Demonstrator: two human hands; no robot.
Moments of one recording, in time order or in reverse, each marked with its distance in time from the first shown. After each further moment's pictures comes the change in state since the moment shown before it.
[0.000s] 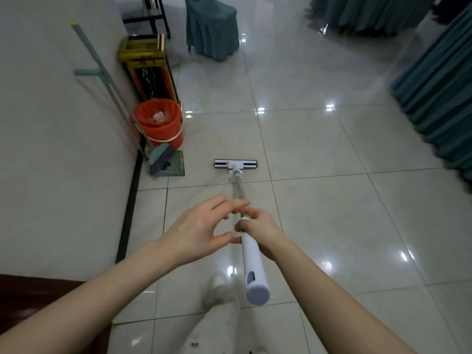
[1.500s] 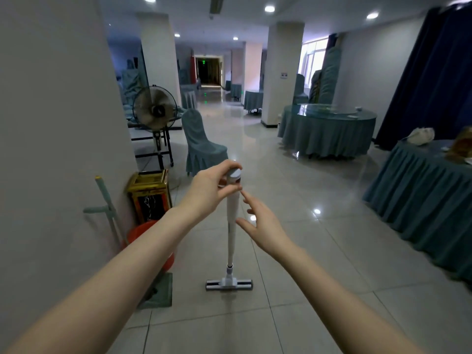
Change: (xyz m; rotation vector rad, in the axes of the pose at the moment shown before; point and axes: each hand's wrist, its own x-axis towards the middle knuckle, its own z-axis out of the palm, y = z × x) left_hand 0.240 0.028 -0.228 -0.018 0.548 0.197; right_hand 0.036 -0.282 -0.042 -0.839 0.346 -1.009
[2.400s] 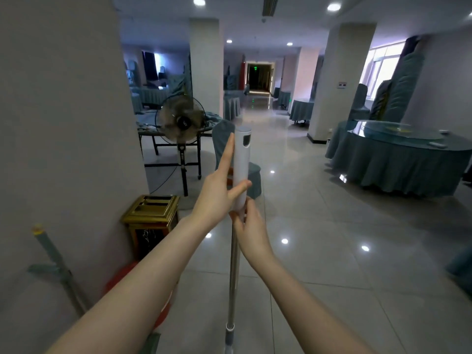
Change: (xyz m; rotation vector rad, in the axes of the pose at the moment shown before) left_hand 0.378 -0.260 0.118 -0.038 0.271 -0.193; right_hand 0.475 0.173 0.058 0.419 0.030 -0.011
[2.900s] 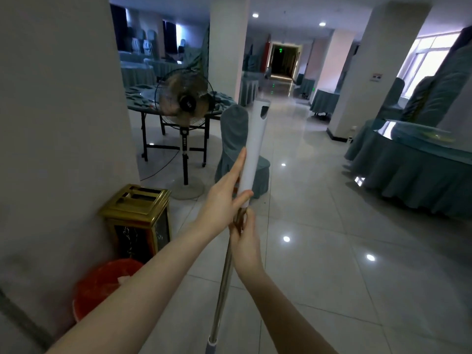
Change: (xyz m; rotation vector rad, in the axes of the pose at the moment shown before) left_hand 0.134 -0.171 0.119 0.056 -0.010 -0.103; right_hand 0.171 0.136 0.029 0.025 -0.078 0.164
